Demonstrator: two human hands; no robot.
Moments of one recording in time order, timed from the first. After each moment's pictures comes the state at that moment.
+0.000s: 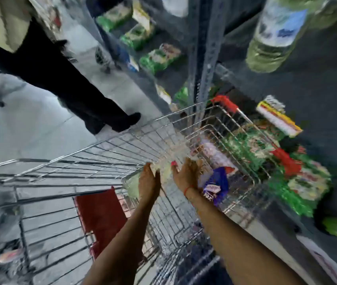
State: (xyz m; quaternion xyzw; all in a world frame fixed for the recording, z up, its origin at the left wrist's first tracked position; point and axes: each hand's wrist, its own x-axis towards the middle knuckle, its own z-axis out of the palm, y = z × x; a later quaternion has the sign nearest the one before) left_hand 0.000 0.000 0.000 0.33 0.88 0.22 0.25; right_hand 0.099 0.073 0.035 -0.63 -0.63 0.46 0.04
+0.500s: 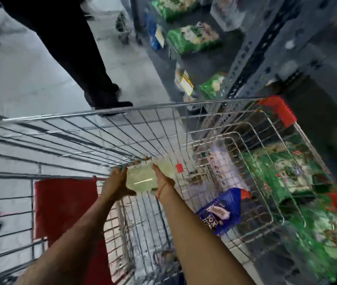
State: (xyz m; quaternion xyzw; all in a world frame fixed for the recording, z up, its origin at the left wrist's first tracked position) left_hand -0.116 -0.043 -0.150 0.38 0.87 0.01 0.33; right_hand 0.006 0.066 -0.128 -0.66 -0.20 0.72 0.04
